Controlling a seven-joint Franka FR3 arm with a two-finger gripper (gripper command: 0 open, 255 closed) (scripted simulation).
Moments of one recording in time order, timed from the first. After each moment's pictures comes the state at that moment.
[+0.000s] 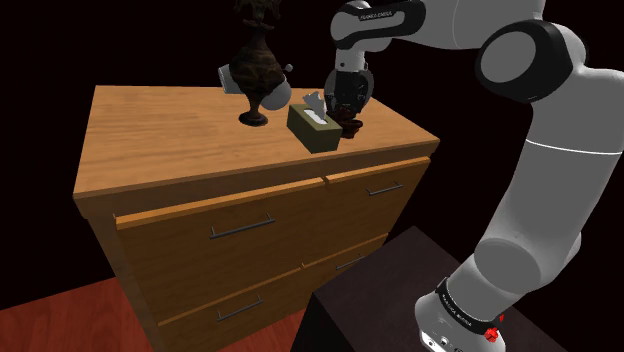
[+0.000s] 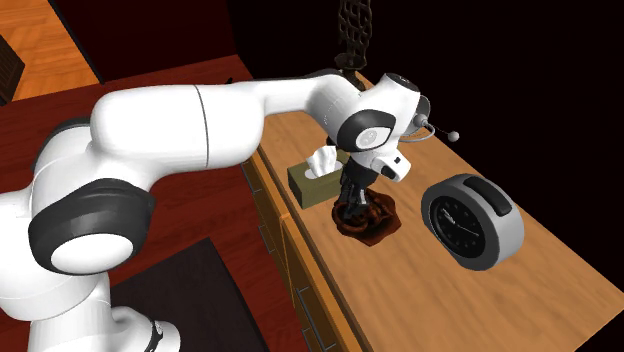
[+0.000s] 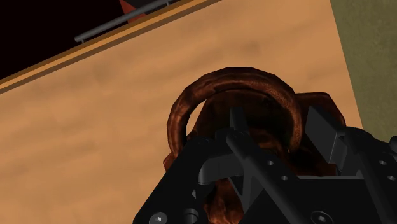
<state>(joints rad) -0.11 0.32 -0.01 -1.54 0.00 1.61 0.35</state>
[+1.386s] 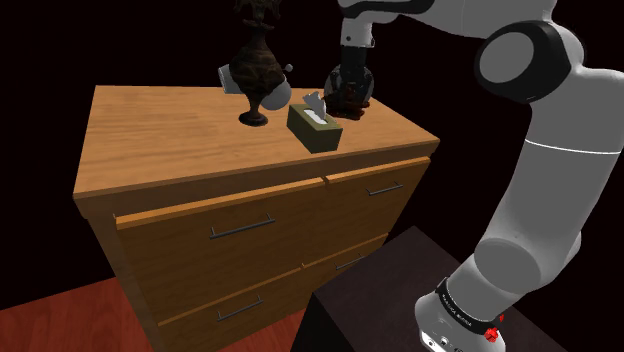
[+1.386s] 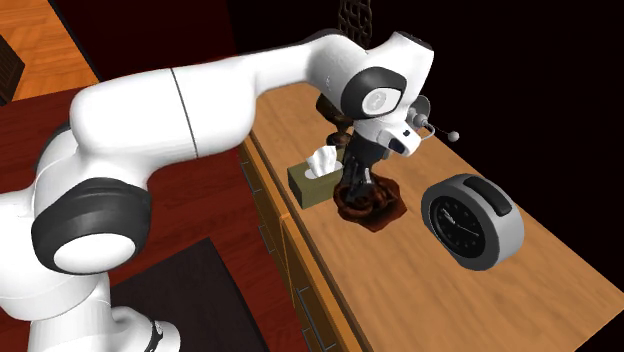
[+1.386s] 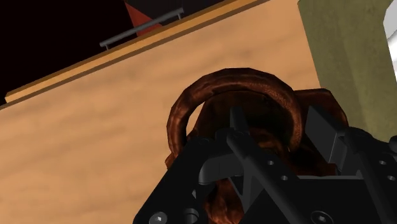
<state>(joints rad) -0.11 0.33 -0.01 -1.35 0.00 1.42 0.35</state>
